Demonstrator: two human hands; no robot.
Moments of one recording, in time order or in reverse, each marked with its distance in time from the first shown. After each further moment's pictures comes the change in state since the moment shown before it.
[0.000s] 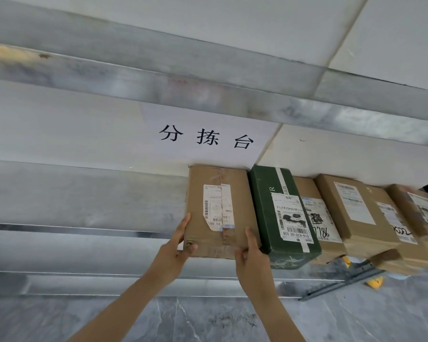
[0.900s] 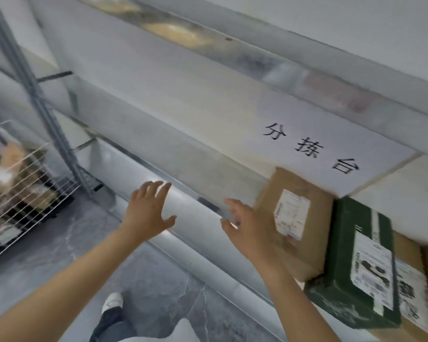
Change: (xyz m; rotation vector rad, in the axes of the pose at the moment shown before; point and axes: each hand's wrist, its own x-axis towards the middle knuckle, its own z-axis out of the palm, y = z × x) left_hand -0.119 -0.036 -0.117 0.922 0.628 -0.253; right_hand 0.003 -0.113 0.045 -0.165 -0.421 -0.725
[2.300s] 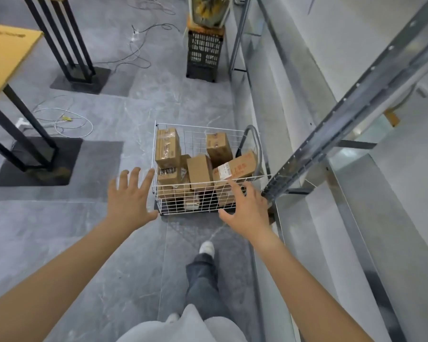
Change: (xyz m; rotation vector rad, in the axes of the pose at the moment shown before) left_hand -0.162 -0.567 -0.127 0.309 -0.018 -1.139; right_hand 0.265 -0.508 0.421 -0.449 -0.496 -0.825
